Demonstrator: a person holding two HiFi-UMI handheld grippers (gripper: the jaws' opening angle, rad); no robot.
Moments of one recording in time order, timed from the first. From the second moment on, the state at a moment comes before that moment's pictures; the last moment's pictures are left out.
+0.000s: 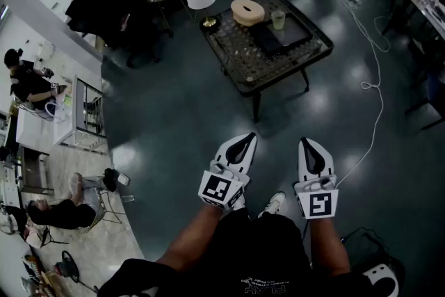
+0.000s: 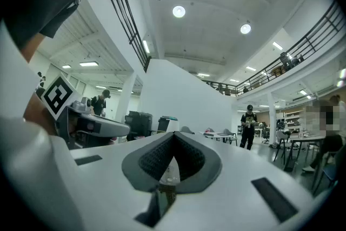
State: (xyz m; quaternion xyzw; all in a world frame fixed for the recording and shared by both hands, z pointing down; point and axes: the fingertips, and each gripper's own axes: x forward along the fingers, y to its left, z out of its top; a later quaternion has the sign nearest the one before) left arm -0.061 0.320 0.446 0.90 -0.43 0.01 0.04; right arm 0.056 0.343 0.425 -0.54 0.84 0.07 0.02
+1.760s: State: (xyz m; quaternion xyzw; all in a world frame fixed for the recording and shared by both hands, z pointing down) left arm -0.154 0.282 0.425 0.92 -0.38 0.00 -0.01; right arm -0.076 0.315 0.401 -0.53 0.84 0.09 0.00
